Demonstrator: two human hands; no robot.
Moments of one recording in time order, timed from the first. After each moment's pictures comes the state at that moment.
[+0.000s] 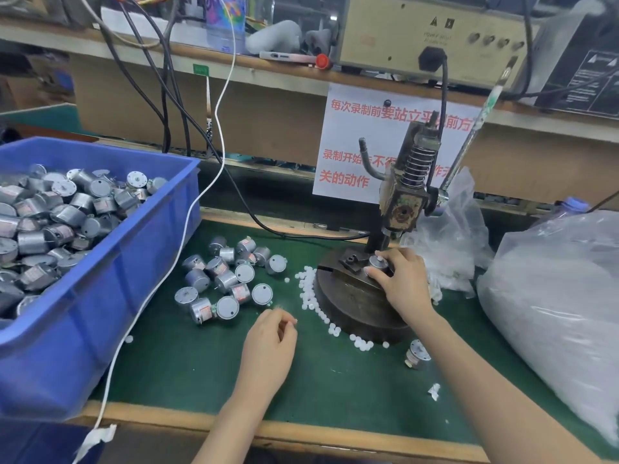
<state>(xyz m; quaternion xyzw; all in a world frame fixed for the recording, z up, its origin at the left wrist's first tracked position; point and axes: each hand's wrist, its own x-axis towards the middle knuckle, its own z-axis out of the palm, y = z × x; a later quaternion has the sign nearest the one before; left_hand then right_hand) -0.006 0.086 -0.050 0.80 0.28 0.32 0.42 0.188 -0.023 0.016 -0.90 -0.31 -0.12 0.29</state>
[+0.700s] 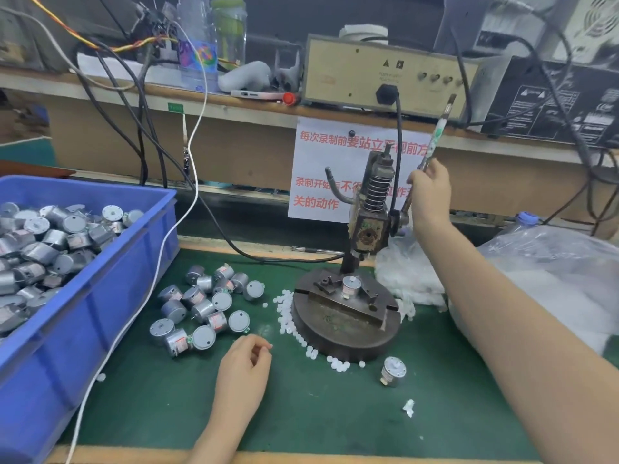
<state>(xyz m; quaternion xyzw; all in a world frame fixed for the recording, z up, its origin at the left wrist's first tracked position) -0.005 0.086 -0.048 0.78 0.31 0.33 0.43 0.228 -0.020 0.167 -0.67 -0.19 -0.08 0.71</state>
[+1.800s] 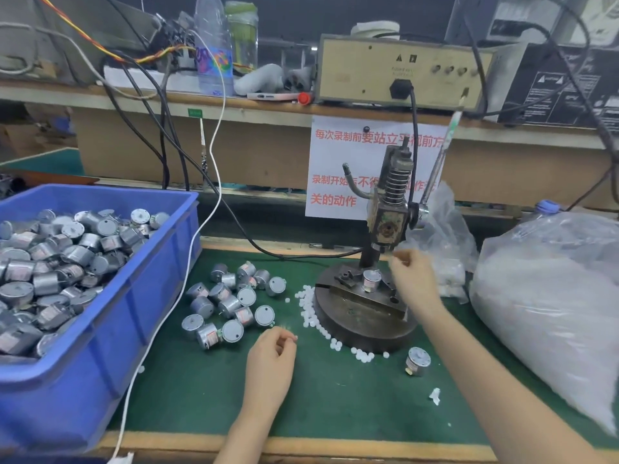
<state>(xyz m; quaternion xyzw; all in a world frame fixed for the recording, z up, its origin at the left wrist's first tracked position) -0.007 0.088 -0.046 0.76 0.31 0.32 0.47 0.179 -0.032 0.052 -0.84 -0.20 -0.04 0.50</state>
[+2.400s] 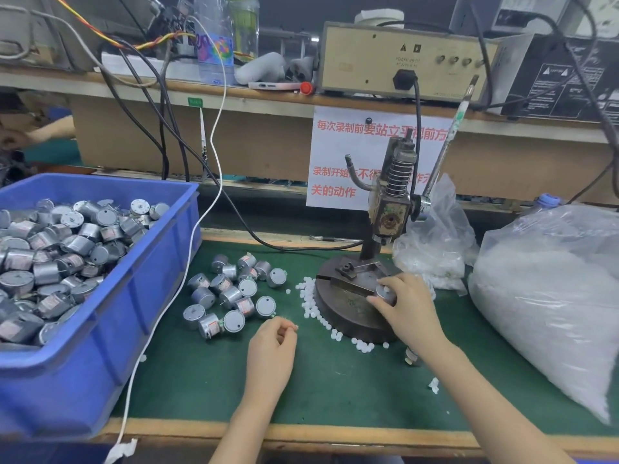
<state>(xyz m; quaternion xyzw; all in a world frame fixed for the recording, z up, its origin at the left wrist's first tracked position) -0.008 0.087 -0.045 0.74 0.32 0.32 0.50 0.152 -0.057 0.008 -0.89 -0.34 -0.14 0.27</state>
